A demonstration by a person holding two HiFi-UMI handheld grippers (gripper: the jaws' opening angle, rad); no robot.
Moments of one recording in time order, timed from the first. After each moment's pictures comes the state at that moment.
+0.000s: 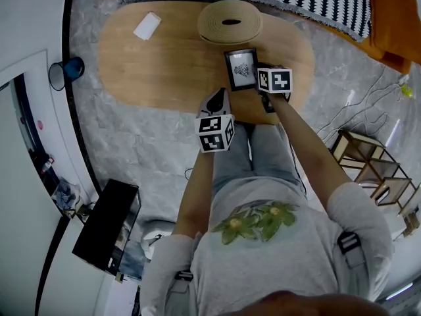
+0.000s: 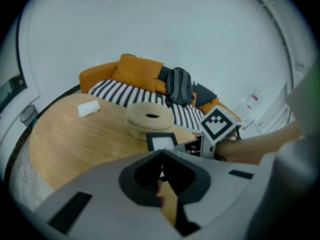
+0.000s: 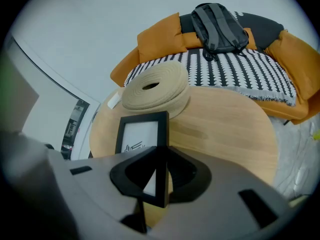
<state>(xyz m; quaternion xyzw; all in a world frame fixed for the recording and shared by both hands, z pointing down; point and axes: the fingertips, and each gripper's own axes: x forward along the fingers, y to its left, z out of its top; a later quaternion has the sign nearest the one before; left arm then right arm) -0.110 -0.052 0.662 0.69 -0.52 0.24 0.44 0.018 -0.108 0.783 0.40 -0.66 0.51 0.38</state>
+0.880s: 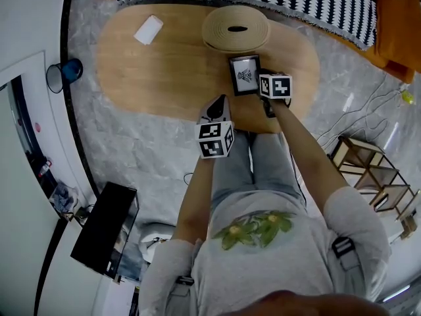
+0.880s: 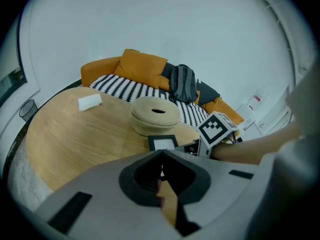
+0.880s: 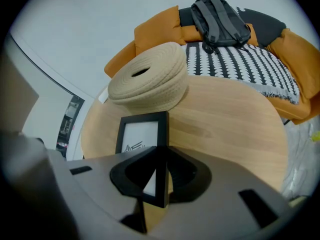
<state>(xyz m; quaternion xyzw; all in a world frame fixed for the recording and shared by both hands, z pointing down) -0.124 -0.055 0.690 0.68 -0.52 0.24 0.46 0.018 -0.110 0.829 0.40 -0.65 0.50 0.40</state>
